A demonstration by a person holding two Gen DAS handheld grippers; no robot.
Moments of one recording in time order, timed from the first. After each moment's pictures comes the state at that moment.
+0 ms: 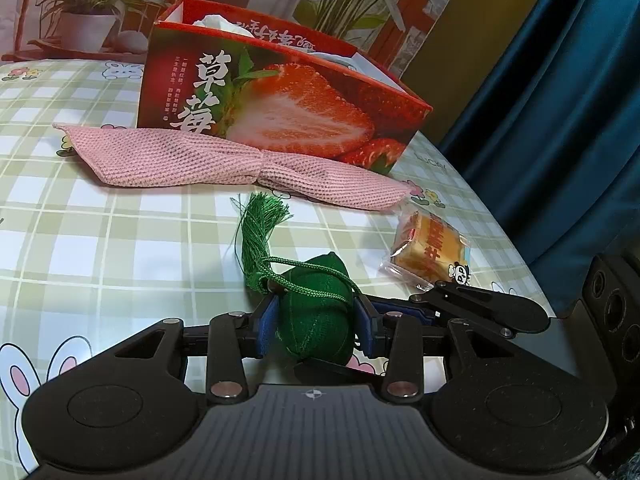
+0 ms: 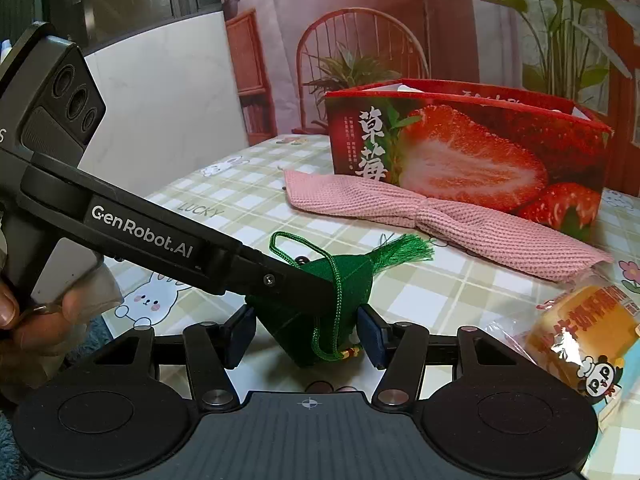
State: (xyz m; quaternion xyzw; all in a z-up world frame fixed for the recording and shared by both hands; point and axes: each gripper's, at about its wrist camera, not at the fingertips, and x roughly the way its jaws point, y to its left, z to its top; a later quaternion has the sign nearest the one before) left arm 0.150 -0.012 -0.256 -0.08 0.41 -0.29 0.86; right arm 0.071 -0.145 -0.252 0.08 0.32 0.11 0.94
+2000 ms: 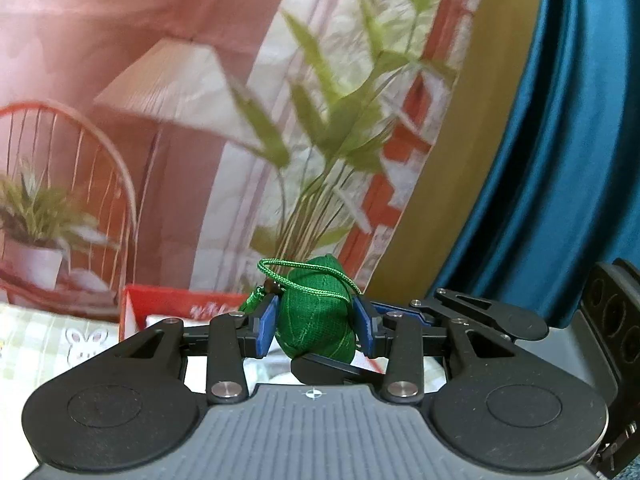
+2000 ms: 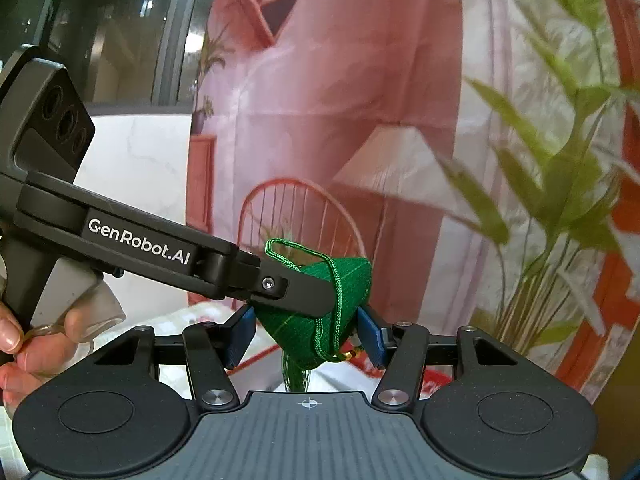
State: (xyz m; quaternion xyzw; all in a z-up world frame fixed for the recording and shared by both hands) left arm 0.302 -0.040 -0.079 -0.09 0.23 -0.32 0.92; right arm 0.240 -0.237 -0.067 -0.02 0.18 0.06 0.98
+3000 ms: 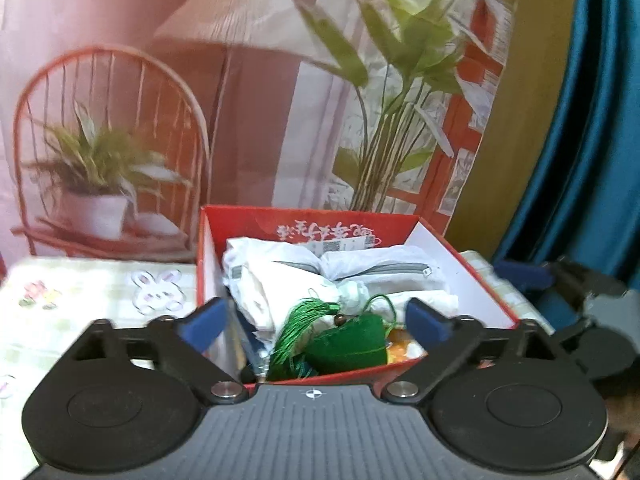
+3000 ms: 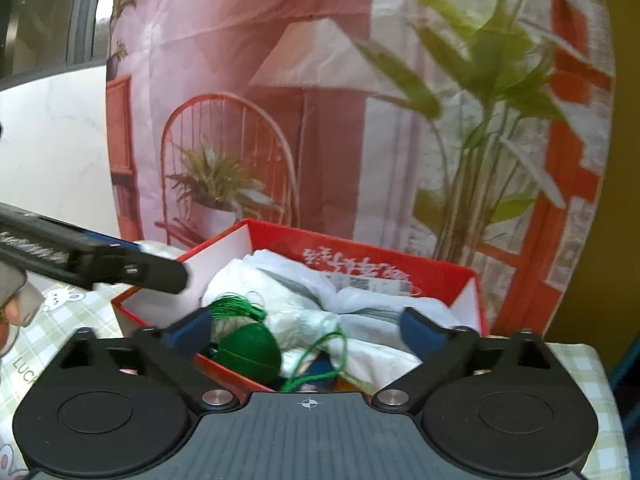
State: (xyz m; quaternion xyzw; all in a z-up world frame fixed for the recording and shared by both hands) left arm 0.307 -0.023 -0.139 -0.01 0.29 -0.23 0.93; right arm 0.231 -0.261 -0.157 0.02 0.25 -0.06 0.97
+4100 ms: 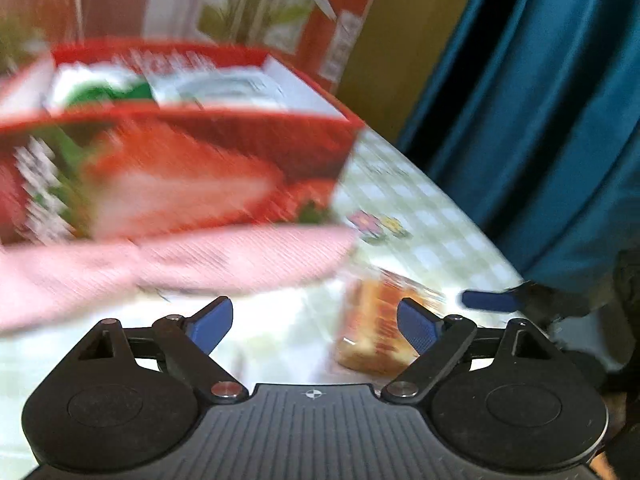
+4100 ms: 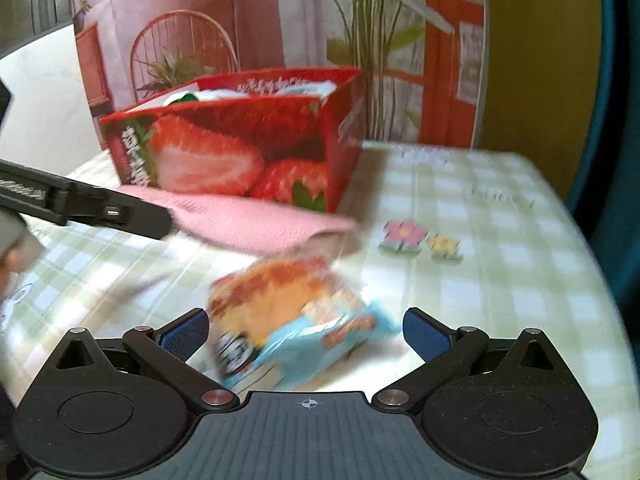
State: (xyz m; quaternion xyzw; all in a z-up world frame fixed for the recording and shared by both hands) left arm 0.218 -0.124 -0.241 -0.02 0.41 -0.36 0.84; right arm 0.033 -0.306 -0.248 0.11 0.37 -0.08 0.92
